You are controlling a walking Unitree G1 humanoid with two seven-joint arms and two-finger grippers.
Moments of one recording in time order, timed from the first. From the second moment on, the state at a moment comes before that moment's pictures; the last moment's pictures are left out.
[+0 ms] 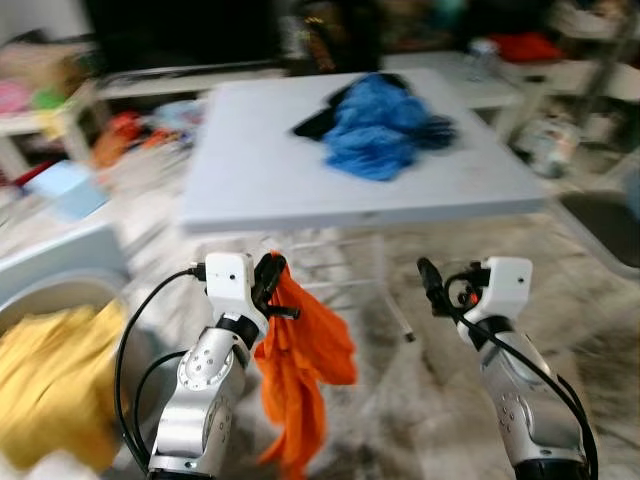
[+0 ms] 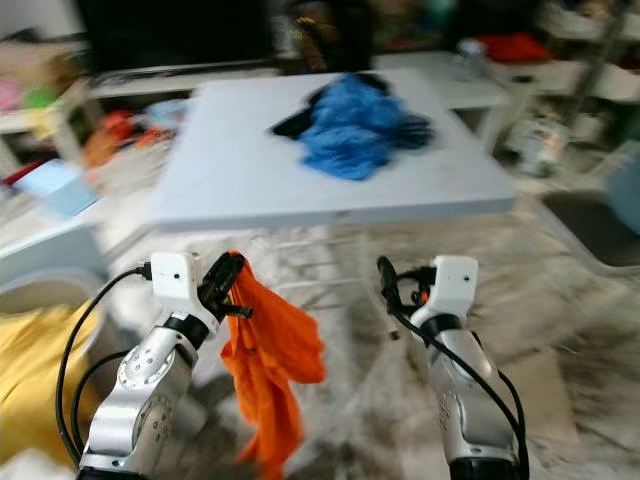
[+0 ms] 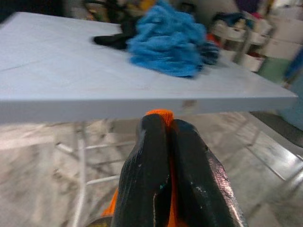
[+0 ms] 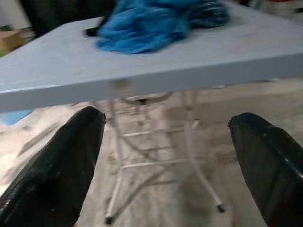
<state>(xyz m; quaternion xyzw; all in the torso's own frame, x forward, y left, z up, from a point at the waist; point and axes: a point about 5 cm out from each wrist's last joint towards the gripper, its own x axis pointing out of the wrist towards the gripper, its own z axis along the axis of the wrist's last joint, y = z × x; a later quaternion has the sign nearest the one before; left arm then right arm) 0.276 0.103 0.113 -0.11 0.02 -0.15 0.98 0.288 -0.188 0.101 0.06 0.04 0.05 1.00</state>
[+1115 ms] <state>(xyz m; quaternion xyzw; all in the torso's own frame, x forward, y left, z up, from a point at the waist) 0.282 0.093 0.111 -0.09 0.04 -0.14 0.98 0.291 -0.199 0.100 0.05 0.05 0.04 1.00</state>
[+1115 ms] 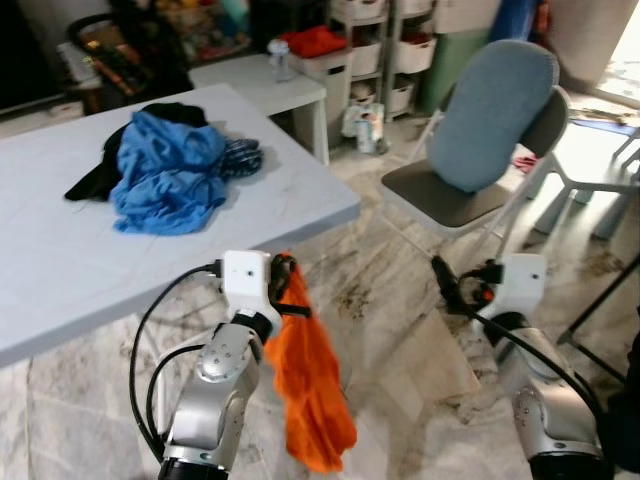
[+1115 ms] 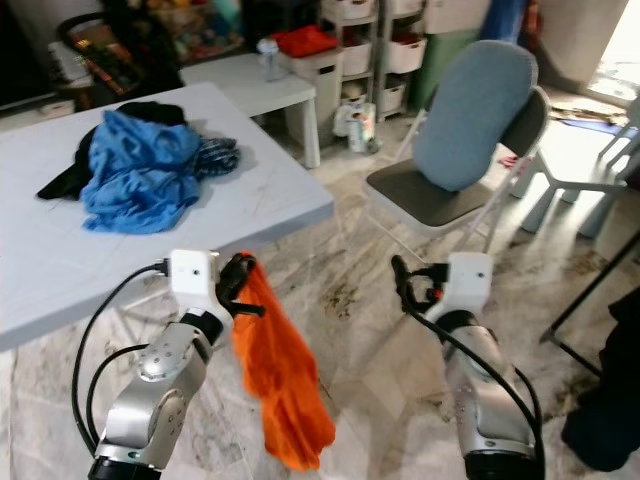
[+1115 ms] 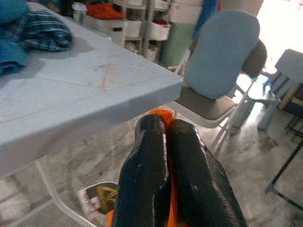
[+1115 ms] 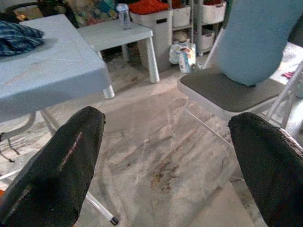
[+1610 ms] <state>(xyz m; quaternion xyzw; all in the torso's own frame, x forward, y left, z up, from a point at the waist) 0.283 0.098 0.109 -0.11 0.05 -0.13 0.98 0.292 -0.193 0.099 0.05 0.05 0.05 1.00</state>
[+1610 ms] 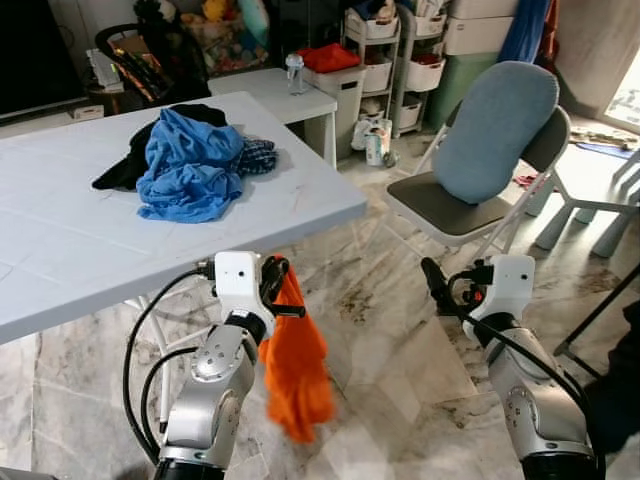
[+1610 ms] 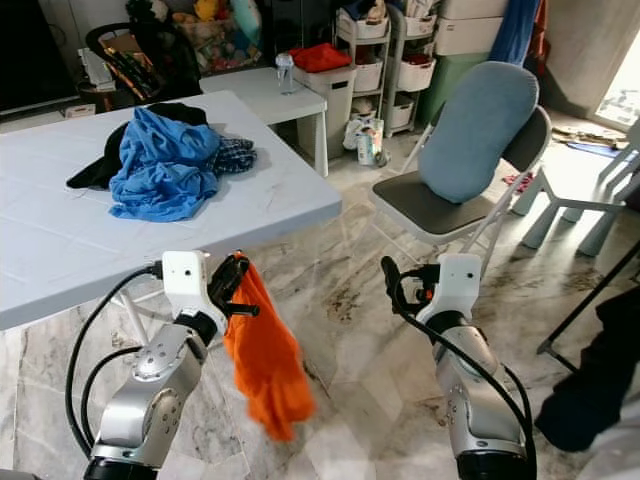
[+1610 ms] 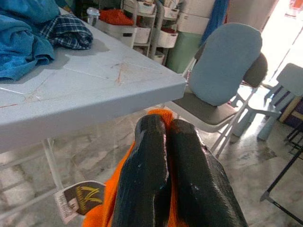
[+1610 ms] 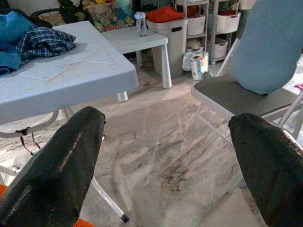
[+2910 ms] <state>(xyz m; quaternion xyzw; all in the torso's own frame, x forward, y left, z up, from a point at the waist) 0.274 0.088 0.104 -0.13 0.07 -0.19 0.97 0.292 -0.187 0.094 0.05 0.06 0.05 1.00</state>
